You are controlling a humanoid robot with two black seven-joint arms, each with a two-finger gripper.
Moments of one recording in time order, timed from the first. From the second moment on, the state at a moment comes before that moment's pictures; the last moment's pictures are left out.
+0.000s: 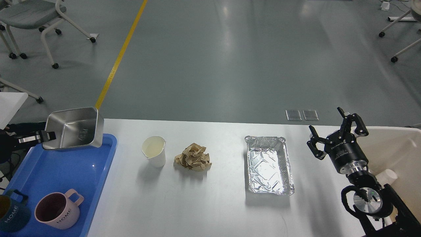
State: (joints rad) left arm -0.93 1.28 -0.04 -1.46 1.03 -0.24 -0.09; right arm 0.12 -0.17 1.50 1.22 -0.39 0.25 0.10
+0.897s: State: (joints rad) left arm -0.75 0.80 -0.04 -0.75 1.03 -0.25 -0.12; right arm 0.11 -0.17 1.51 1.22 -0.39 0.25 0.10
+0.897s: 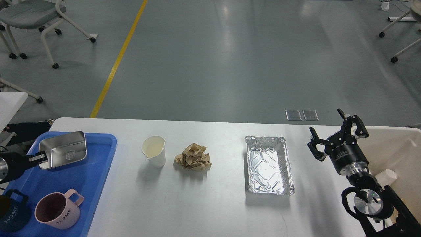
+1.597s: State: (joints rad) left arm -0.73 0.69 -0.05 -0.64 0.97 -0.23 -0.12; right arm 0.11 -0.17 1.51 1.22 -0.39 0.25 0.10
